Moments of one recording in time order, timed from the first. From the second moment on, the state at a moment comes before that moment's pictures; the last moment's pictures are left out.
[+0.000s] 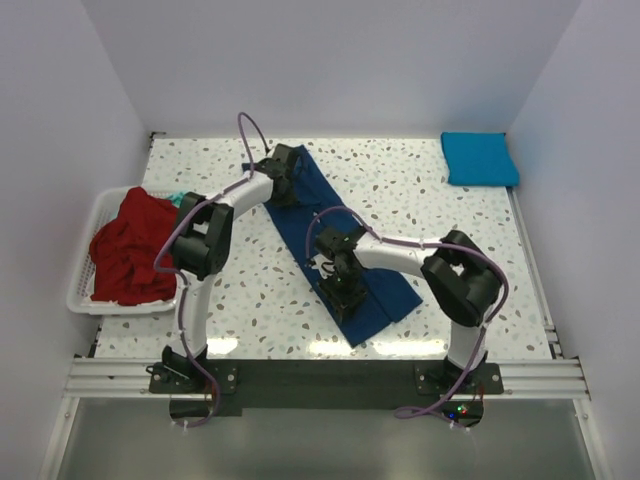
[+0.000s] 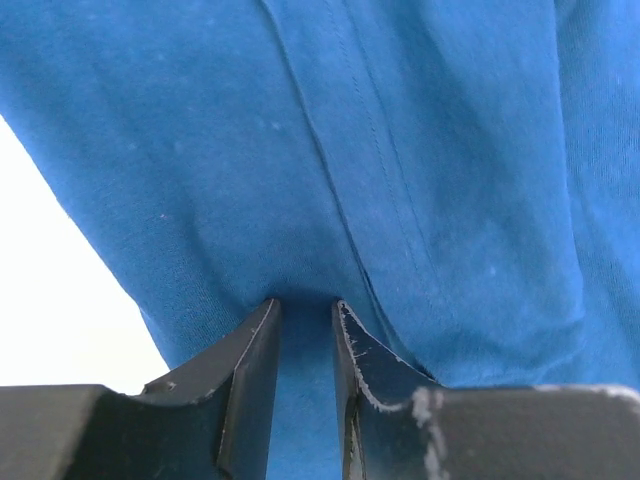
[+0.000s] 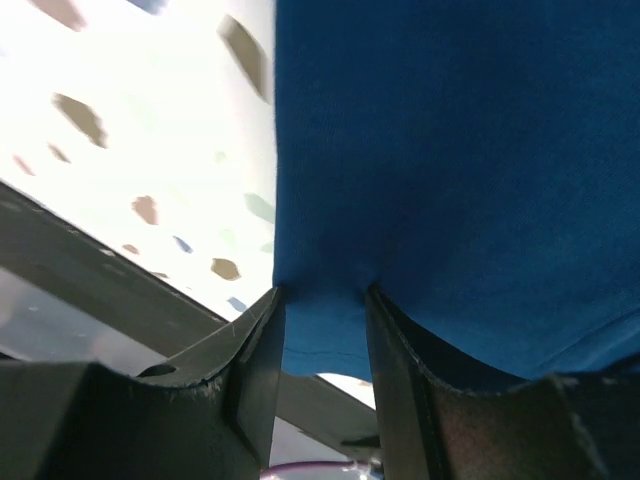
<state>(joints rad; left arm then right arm) -0.40 2.19 1.64 -0.48 -0.25 -0.52 0.85 1.86 1.17 -0.85 -0.27 0.17</state>
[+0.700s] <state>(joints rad) -0.33 2.37 1.90 -0.35 -0.18 -0.33 0.89 2.04 1.60 -0.85 -0.35 0.26</state>
